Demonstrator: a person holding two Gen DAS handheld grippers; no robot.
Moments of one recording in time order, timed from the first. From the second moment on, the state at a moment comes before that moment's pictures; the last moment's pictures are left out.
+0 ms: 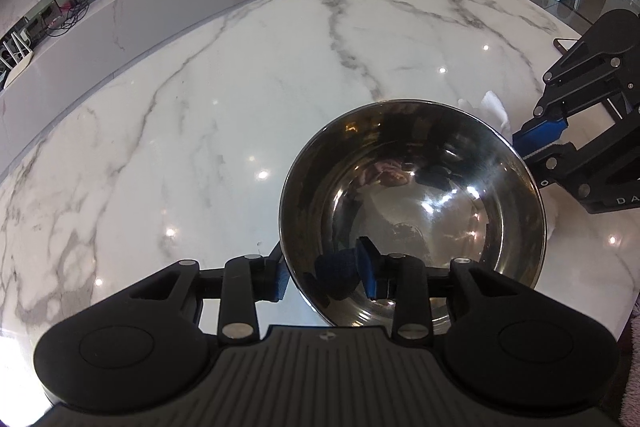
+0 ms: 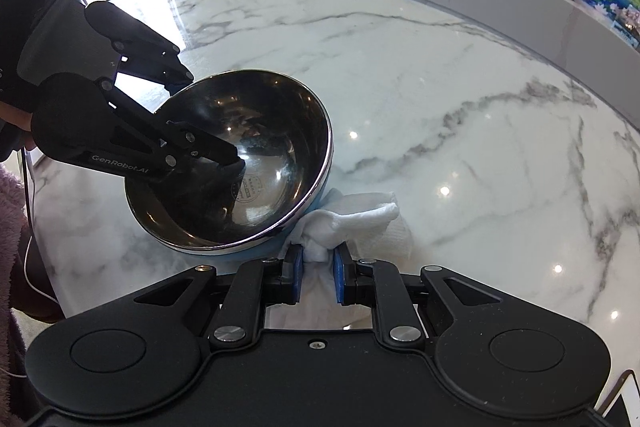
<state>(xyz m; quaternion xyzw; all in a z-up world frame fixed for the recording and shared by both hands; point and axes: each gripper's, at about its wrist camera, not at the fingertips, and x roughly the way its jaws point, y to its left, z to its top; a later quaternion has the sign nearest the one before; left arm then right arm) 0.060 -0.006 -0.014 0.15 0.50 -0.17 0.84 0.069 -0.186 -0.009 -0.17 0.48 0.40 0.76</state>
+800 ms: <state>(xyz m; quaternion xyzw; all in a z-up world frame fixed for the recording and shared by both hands) 0.059 -0.021 -0.018 0.20 0.46 -0.20 0.84 0.081 -0.211 0.014 -0.11 0.45 0.38 0.80</state>
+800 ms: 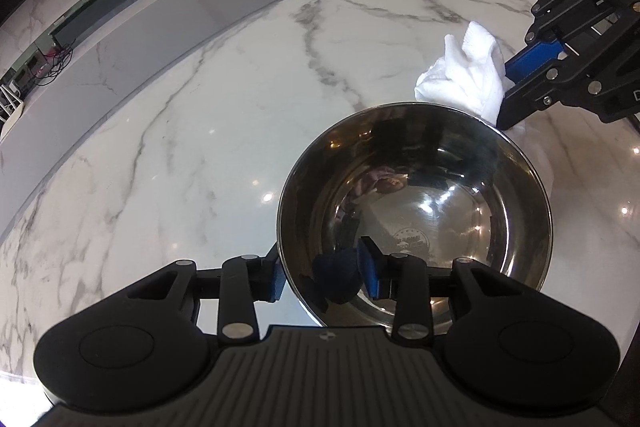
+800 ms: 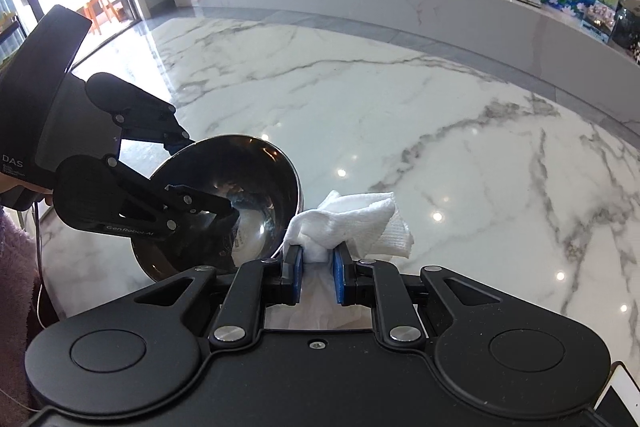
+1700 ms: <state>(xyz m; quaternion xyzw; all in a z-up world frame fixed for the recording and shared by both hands) 0.051 -0.006 -0.013 0.15 0.50 -0.19 0.83 0.073 -0.188 -0.015 -0.16 0.48 0.39 0.77</state>
